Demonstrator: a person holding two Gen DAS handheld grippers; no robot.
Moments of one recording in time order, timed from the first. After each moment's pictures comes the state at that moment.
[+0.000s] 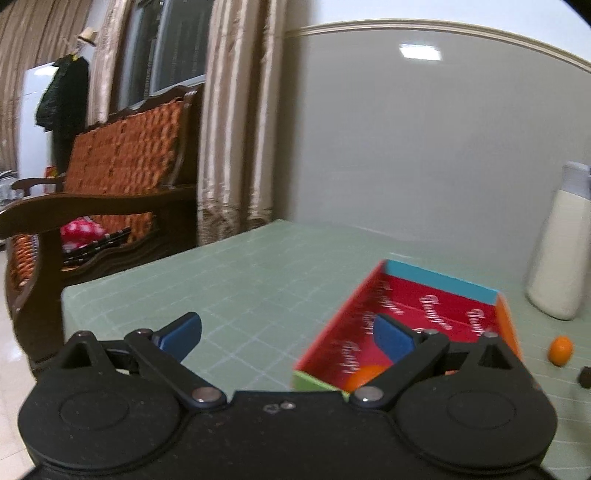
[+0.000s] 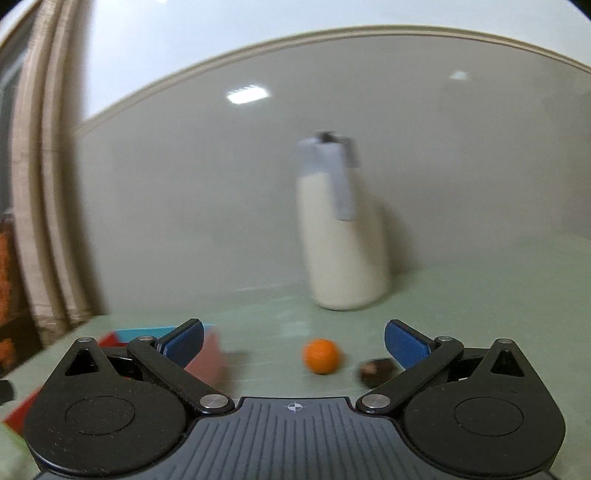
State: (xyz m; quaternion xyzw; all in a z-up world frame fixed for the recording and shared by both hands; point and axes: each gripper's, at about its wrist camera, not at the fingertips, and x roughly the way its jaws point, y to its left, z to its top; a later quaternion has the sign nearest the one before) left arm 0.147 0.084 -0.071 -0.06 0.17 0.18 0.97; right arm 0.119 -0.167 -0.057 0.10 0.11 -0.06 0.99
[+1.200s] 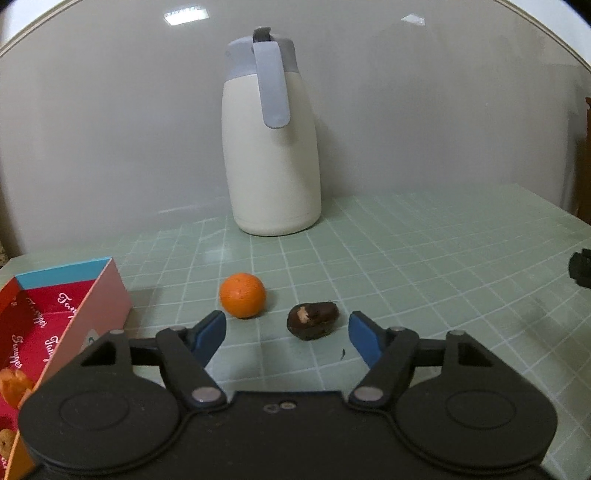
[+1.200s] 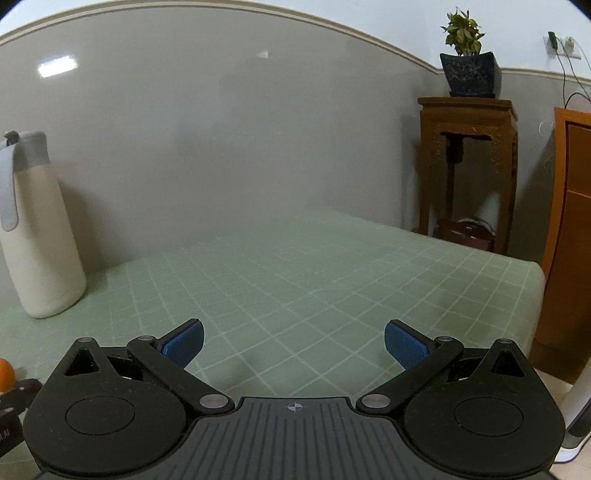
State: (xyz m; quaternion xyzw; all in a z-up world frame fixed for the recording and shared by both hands) left arm 0.212 -0.173 -0.116 0.10 0.24 -0.15 0.95; right arm 0.075 -0.342 -0.059 0.11 0.18 -0.38 0.90
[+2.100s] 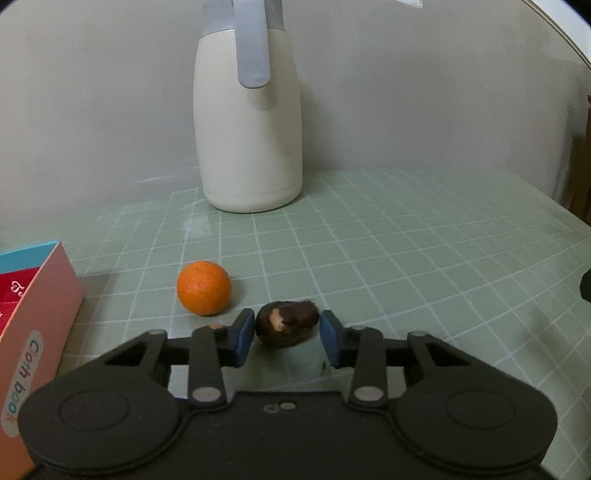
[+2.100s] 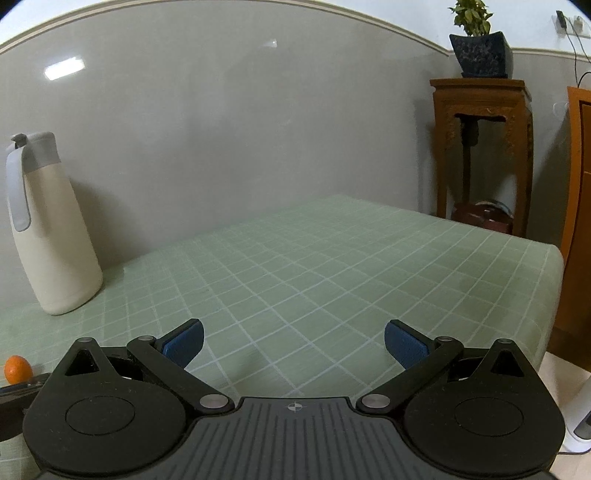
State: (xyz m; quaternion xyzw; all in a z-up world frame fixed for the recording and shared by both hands) left arm 0.253 -0.187 -0.130 0.09 0.29 -0.18 0.94; right arm 0.074 -0.345 -0.059 0.14 0.19 -0.34 0.91
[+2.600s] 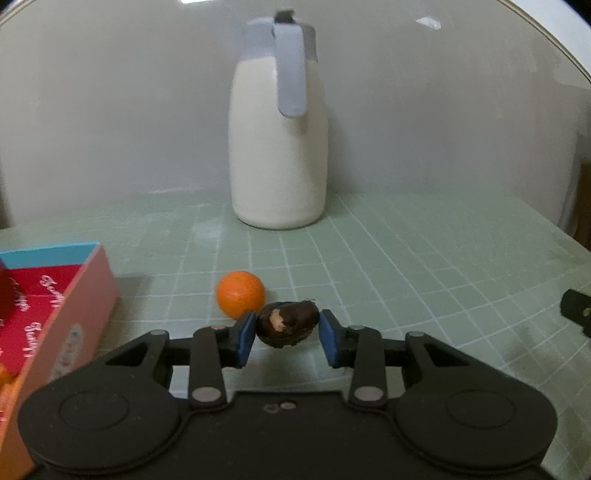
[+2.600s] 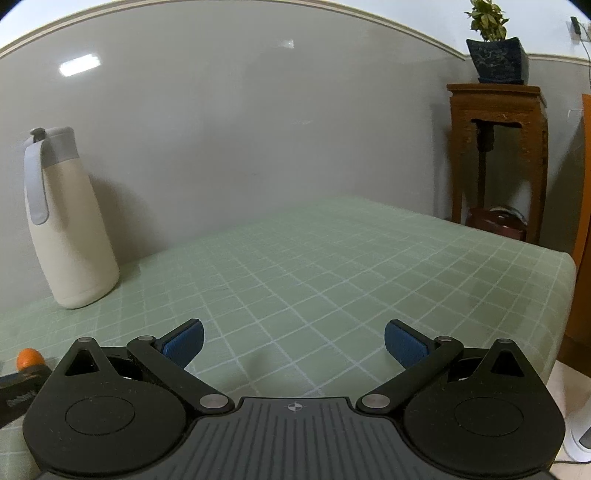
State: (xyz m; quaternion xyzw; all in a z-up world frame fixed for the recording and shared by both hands) left arm 0.235 -0.160 -0.112 0.06 0.26 -0.16 0.95; right arm 0.078 -0.337 -0.057 0.14 0.19 -0.32 0.92
